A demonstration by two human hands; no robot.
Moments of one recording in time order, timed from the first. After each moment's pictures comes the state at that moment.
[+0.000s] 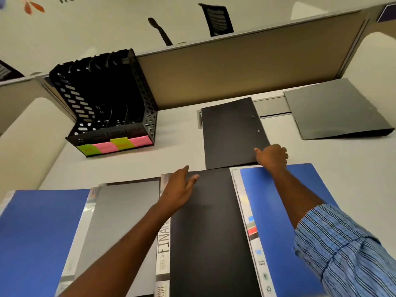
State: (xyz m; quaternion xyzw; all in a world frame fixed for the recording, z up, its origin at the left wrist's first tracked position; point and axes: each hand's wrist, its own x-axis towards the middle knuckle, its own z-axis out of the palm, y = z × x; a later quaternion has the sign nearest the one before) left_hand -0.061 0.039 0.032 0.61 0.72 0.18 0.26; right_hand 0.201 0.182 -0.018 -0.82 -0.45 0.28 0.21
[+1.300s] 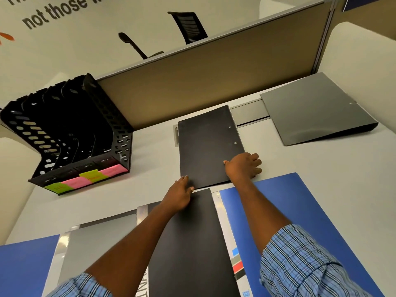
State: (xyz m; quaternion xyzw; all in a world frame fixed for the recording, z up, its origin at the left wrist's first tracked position) left_hand -0.017 0.147 -0.013 0.66 0.70 0.01 0.27; right_hand 0.174 0.224 -0.034 -0.86 -0.41 0.25 0.14
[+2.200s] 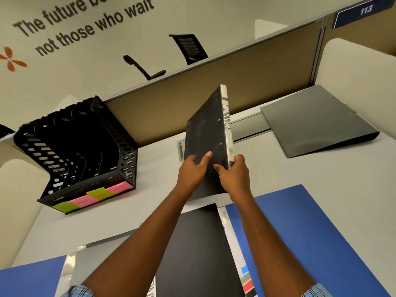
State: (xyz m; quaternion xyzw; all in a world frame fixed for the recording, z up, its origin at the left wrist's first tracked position) left_hand 0.048 0.192 0.079 0.56 0.72 0.27 0.31; right_hand 0.159 0.176 0.045 -0.66 -0.40 0.43 0.46
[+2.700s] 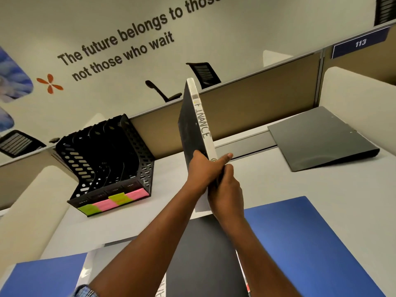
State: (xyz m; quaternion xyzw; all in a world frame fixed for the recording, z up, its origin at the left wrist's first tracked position) left_hand 0.080 0.145 0.164 0.53 0.72 0.33 0.31; right_hand 0.131 0.094 0.112 -0.61 -0.54 0.29 0.50
